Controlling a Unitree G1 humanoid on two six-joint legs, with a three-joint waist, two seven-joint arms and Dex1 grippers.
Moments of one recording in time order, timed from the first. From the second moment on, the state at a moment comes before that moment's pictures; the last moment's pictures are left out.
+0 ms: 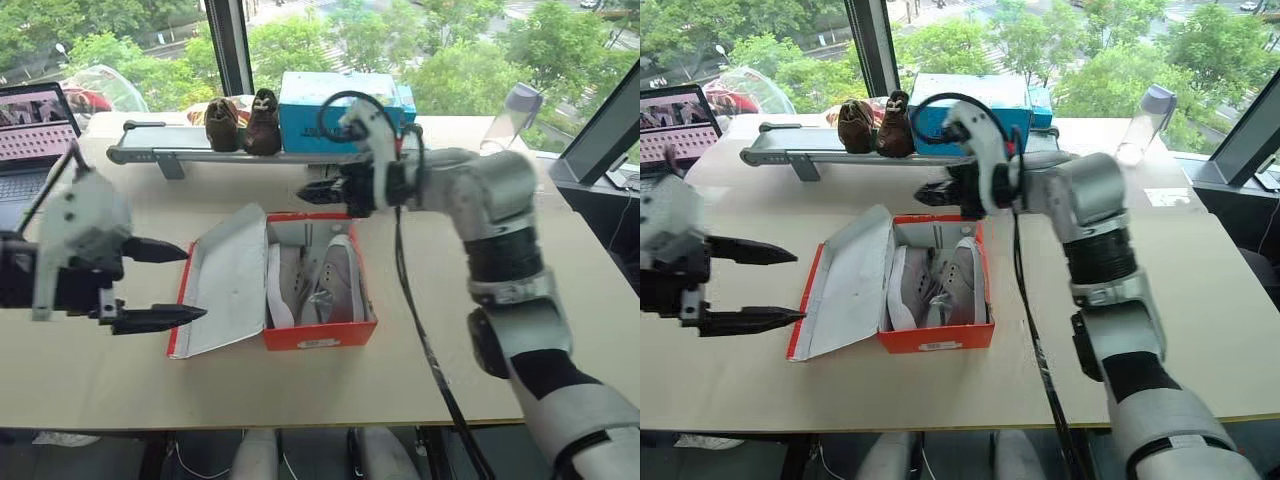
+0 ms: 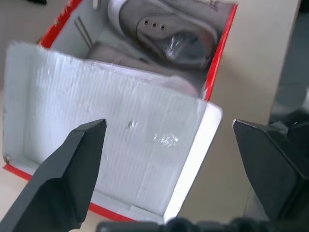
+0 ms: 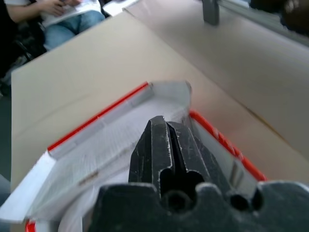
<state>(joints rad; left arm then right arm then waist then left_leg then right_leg) -0.15 1.35 0.46 -0.51 -0.78 0.92 -1.12 -1.12 -0.43 0.11 0.07 0.47 1.28 0.80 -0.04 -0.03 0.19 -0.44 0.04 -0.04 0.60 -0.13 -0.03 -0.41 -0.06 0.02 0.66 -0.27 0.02</state>
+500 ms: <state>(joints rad) -0.20 1.35 0.30 -0.41 -0.65 0.78 -1.17 -1.07 -0.23 0.08 0.24 0.53 1.29 0.73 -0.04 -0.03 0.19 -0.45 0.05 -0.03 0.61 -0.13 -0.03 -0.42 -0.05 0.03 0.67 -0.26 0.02</state>
